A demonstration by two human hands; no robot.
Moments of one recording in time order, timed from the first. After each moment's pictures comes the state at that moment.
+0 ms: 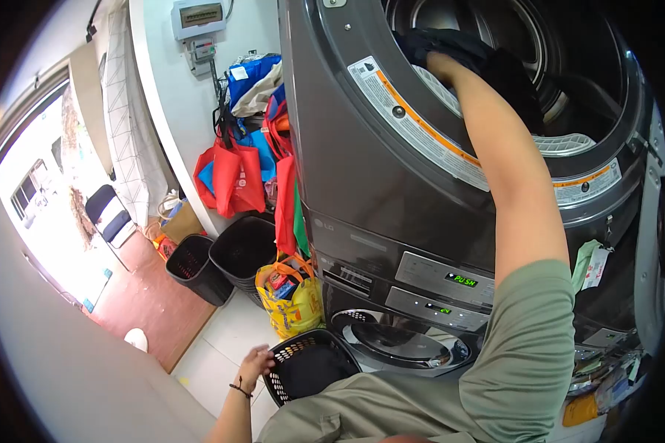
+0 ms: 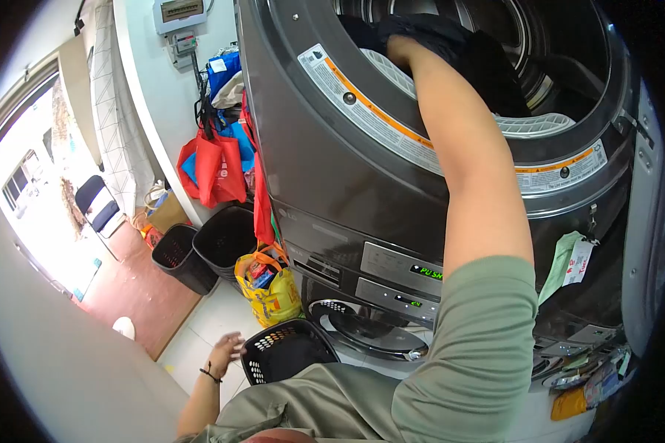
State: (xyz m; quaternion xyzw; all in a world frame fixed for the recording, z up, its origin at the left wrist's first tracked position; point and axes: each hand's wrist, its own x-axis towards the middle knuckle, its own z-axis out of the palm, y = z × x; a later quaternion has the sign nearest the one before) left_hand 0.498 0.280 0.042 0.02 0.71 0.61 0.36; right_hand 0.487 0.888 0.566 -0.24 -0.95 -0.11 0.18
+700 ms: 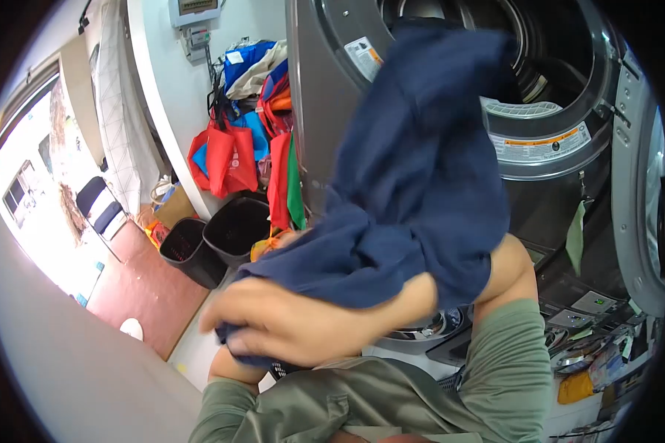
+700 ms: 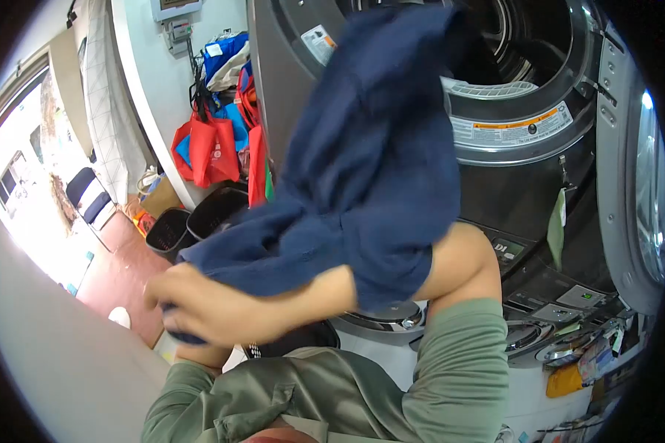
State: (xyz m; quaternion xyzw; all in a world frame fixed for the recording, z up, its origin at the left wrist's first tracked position) left_hand 0.597 0.434 0.307 0.50 0.45 0.74 -0.08; right_hand 0.661 0.452 0.409 0.43 -0.78 0.40 0.21
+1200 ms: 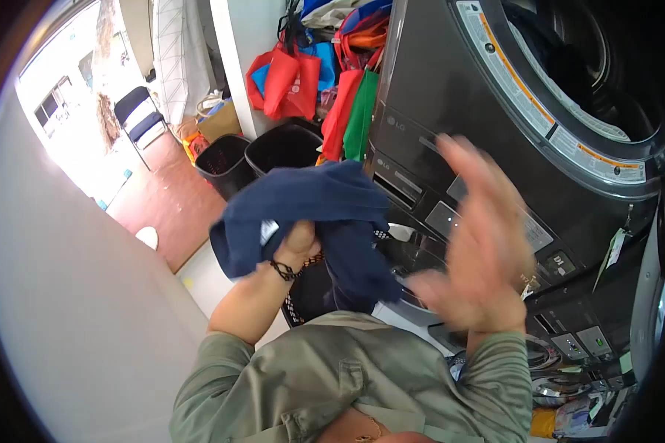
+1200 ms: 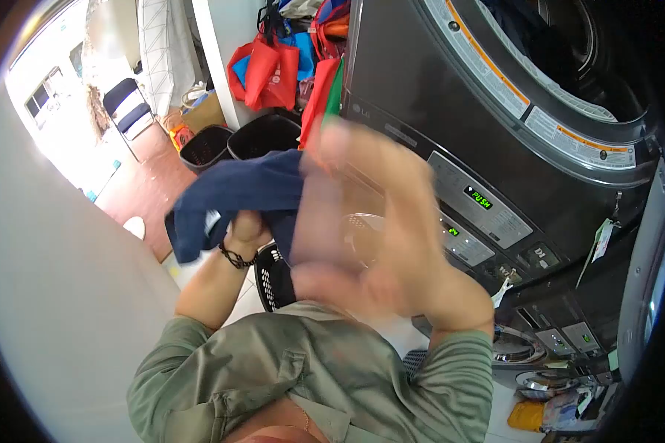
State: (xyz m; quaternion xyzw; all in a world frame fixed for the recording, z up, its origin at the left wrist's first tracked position) left_hand 0.559 0.333 0.238 0.37 0.18 0.82 0.39; right_hand 0.720 0.492 0.355 0.32 -0.83 0.37 0.25
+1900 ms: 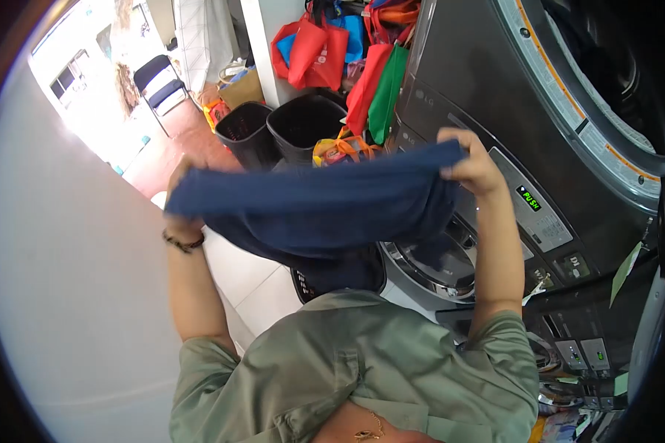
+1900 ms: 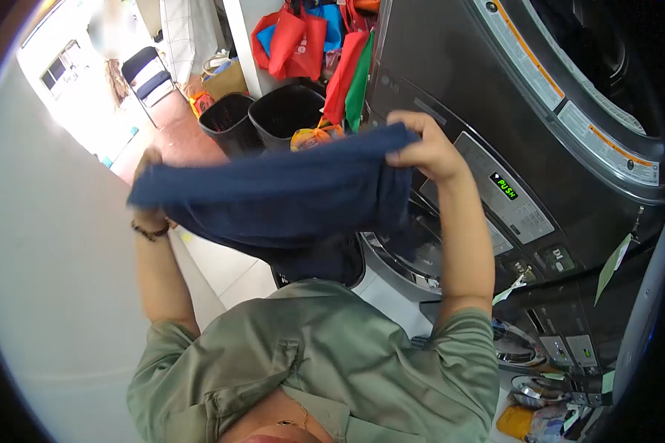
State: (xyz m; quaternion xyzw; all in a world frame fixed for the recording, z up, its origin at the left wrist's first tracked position) left_hand 0.476 0.126 0.217 0.39 0.35 0.84 0.16; right_hand 0.619 0.593 0.293 0.22 -0.71 0.66 -0.01
